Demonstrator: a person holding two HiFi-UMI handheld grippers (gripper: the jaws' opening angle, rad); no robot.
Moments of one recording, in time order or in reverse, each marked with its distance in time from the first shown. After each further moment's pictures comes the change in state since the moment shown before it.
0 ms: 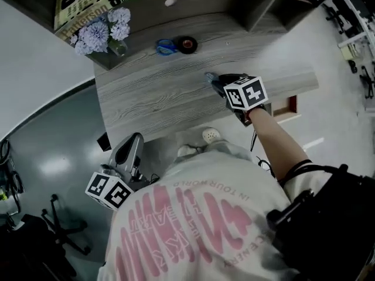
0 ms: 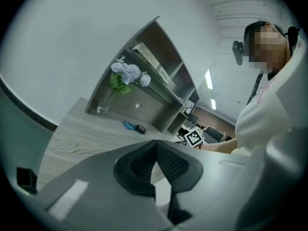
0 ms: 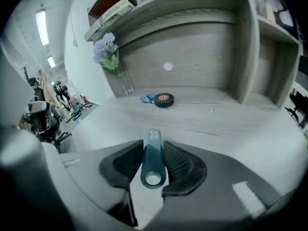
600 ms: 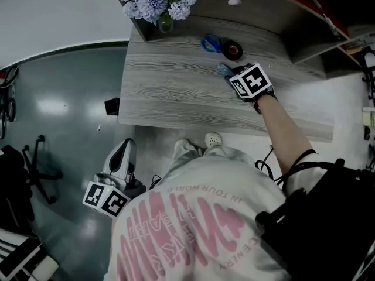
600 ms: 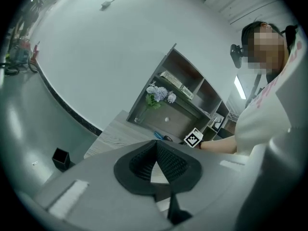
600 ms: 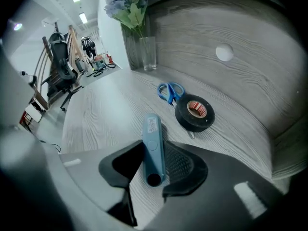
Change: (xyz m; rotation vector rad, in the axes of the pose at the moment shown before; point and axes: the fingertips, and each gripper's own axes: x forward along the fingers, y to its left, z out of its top) left arm -0.079 0.009 -0.016 -0.119 -0.210 0.401; right arm 0.092 0.007 0.044 -0.462 0.294 0.106
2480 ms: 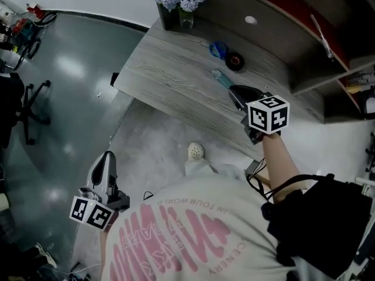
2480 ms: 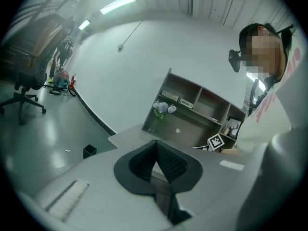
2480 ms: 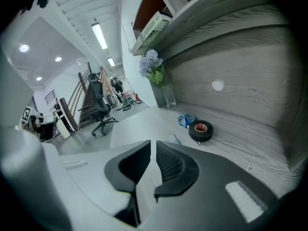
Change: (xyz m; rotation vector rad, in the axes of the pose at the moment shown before) left arm -0.103 -0.120 -0.069 -0.012 -0.296 0.383; right arm -0.114 0.028 -0.002 -0.023 -0.448 0.350
